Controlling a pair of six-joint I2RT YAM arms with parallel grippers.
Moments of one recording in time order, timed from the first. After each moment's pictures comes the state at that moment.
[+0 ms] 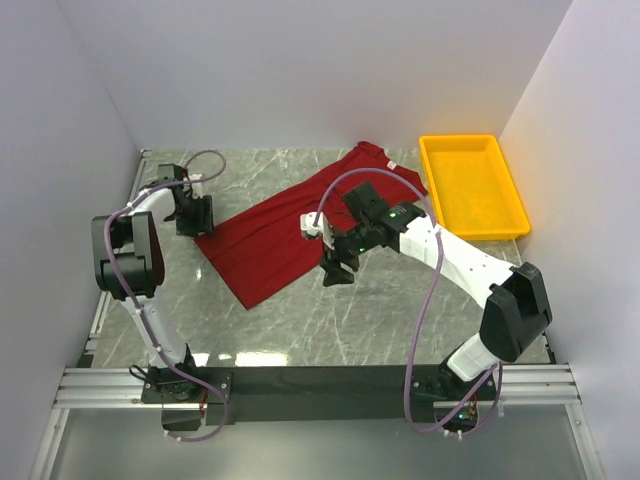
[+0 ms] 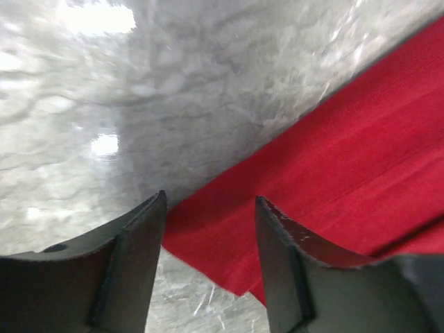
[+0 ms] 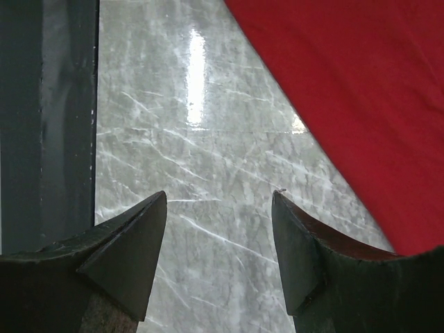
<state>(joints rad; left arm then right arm) 0.13 1.94 1.35 -0.55 0.21 0.04 0.67 1.54 1.28 -0.76 -0.70 -0.69</state>
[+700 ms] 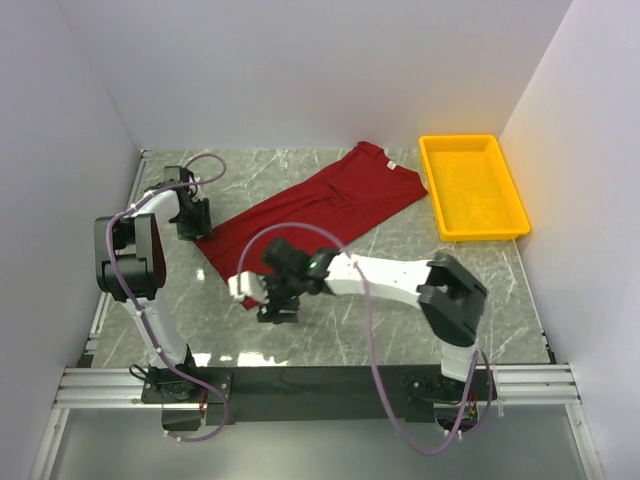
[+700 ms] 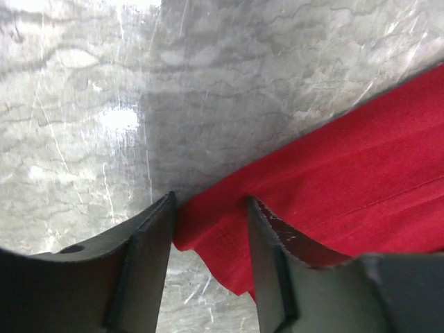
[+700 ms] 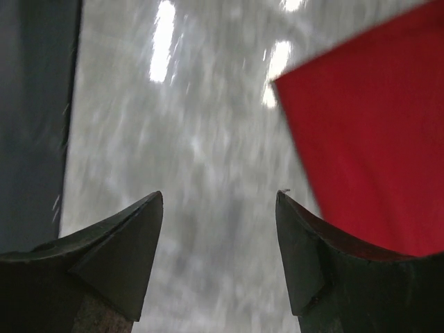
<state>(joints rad) 0.09 1.94 1.32 -0.56 0.07 -0.07 1.08 1.83 1.35 -0.50 -0.38 -0.60</state>
